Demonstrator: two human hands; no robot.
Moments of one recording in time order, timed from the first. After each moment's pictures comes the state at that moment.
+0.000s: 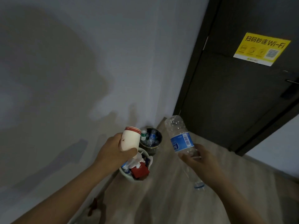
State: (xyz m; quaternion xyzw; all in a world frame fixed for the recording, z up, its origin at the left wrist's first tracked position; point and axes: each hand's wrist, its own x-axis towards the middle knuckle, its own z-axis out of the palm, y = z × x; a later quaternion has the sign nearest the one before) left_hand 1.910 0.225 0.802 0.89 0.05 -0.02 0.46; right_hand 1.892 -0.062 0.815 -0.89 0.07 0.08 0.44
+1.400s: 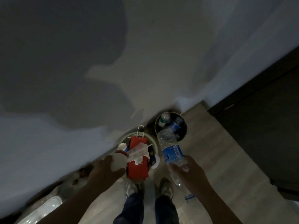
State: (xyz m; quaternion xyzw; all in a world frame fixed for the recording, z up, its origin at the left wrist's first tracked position) left_hand 2.107 0.220 0.530 0.82 0.40 -0.24 0.33; right_hand 2.238 -0.038 0.567 -0.85 0.04 0.37 0.36
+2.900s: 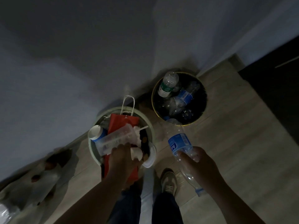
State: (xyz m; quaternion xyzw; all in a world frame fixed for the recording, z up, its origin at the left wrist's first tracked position) left_hand 2.203 0.123 0.198 0.88 0.32 -0.28 0.21; right_hand 2.319 -0.089 0.273 -0.84 0.07 0.42 0.33
